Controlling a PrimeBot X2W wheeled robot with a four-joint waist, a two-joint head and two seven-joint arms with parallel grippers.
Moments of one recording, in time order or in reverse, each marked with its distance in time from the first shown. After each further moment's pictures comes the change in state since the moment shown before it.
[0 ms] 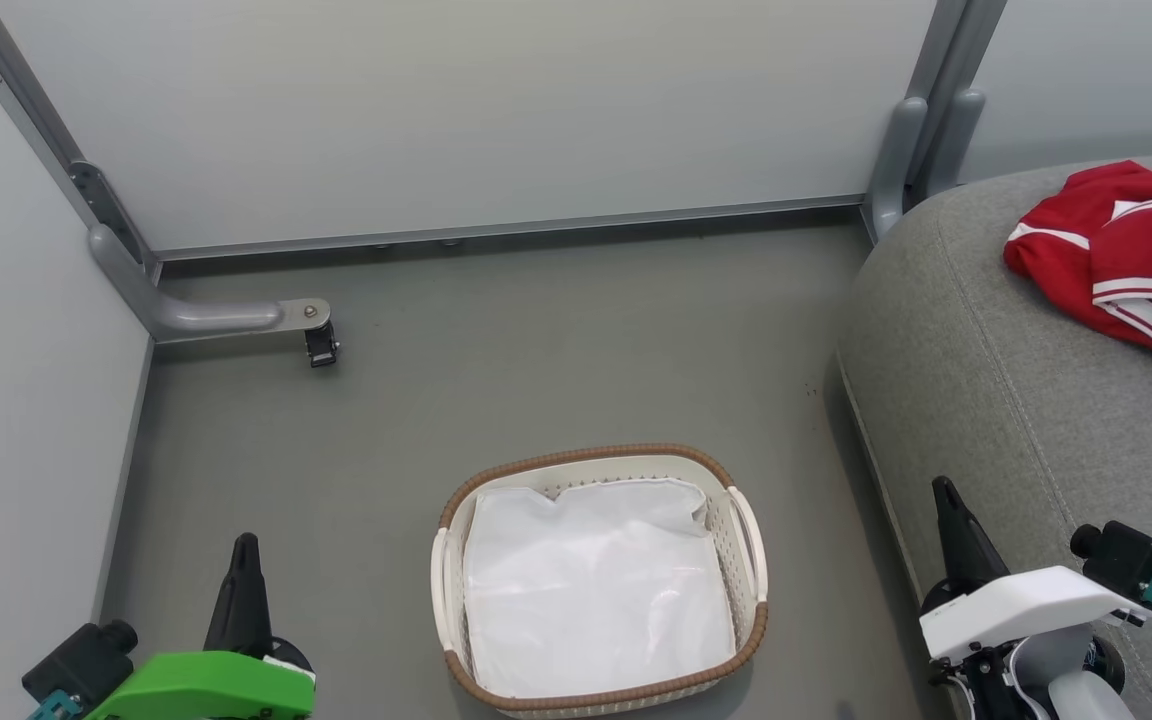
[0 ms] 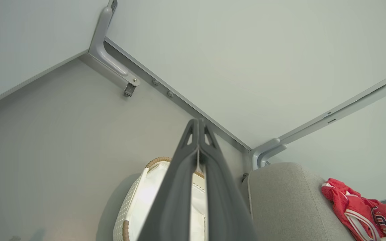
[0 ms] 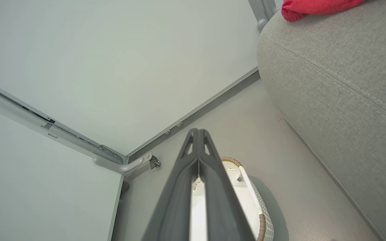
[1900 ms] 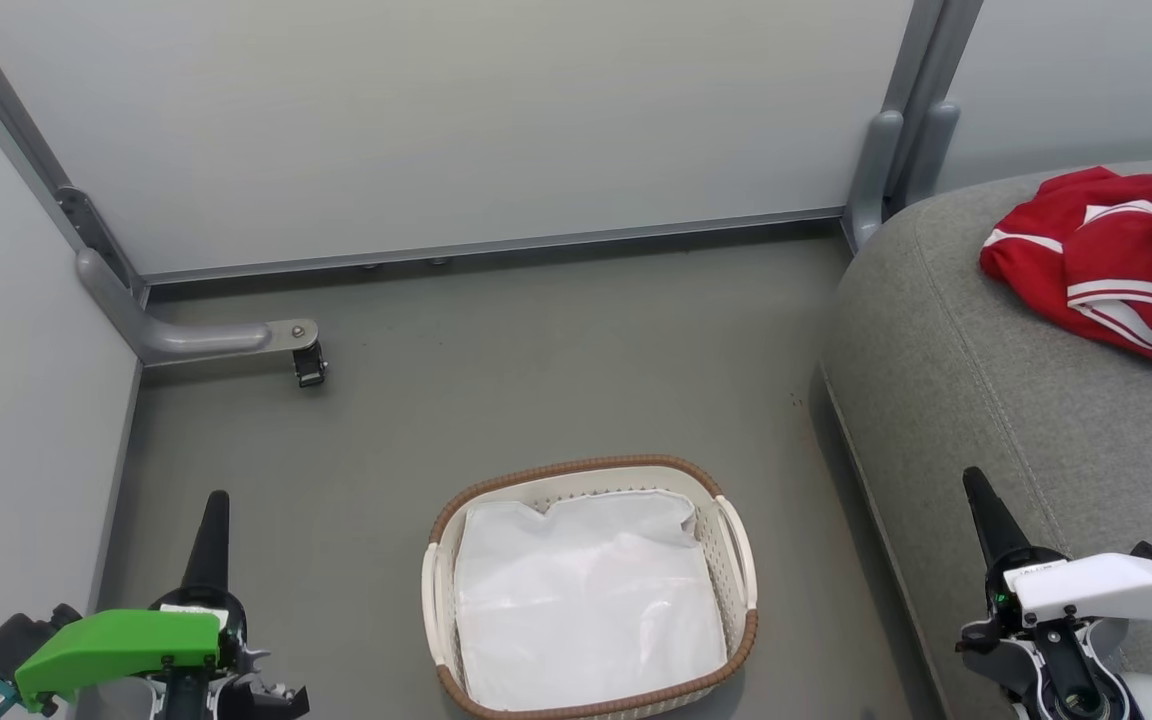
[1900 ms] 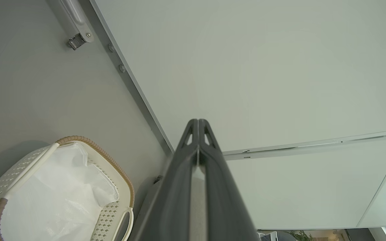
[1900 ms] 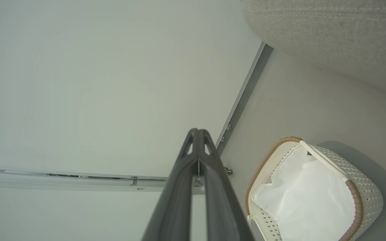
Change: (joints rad) left arm -0.081 0.006 0.081 0.004 -0.560 -0.019 0.159; right arm -0.012 -0.006 -0.085 -0.027 0.617 0.000 0.161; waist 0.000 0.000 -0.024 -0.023
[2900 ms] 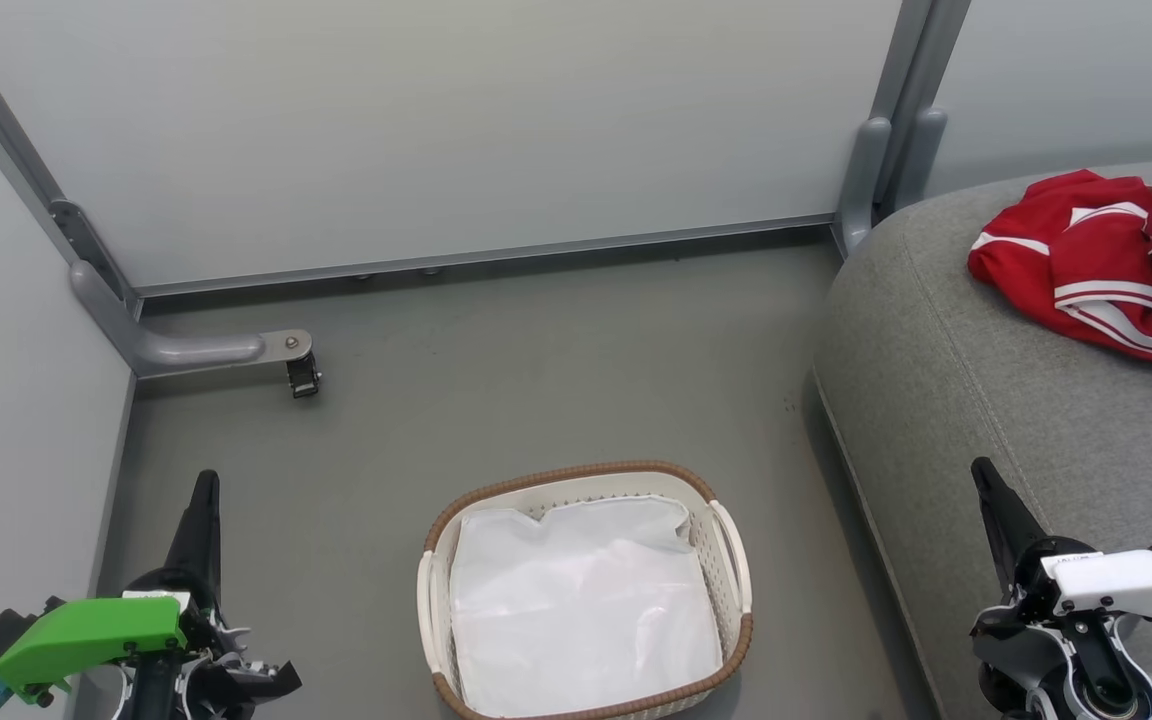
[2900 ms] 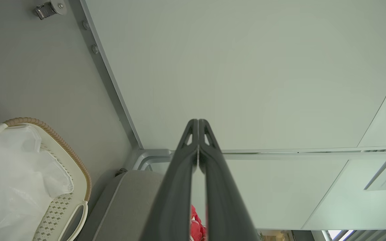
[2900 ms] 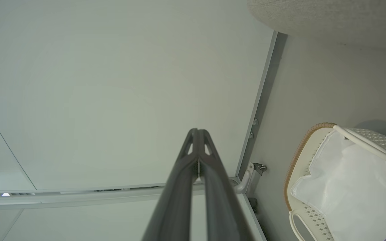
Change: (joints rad) left arm -0.031 0.000 0.034 0.002 -0.198 -0.007 0.064; right arm -0.007 0.000 -0.035 -0.009 0.220 0.000 0.060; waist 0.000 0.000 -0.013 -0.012
